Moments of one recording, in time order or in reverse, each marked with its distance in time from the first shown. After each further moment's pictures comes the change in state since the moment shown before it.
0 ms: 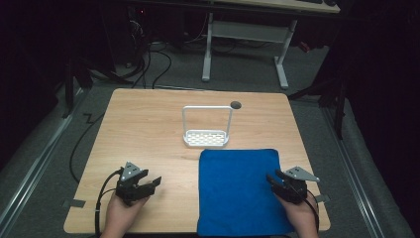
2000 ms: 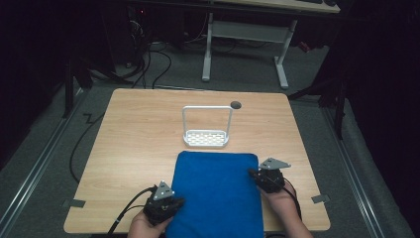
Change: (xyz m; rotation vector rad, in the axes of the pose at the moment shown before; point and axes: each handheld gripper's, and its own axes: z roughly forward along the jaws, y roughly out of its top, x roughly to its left) left arm -0.070 -0.024 0.012 0.152 -0.182 0.092; right arm 0.035 0.025 0.053 0.097 0.182 -0.153
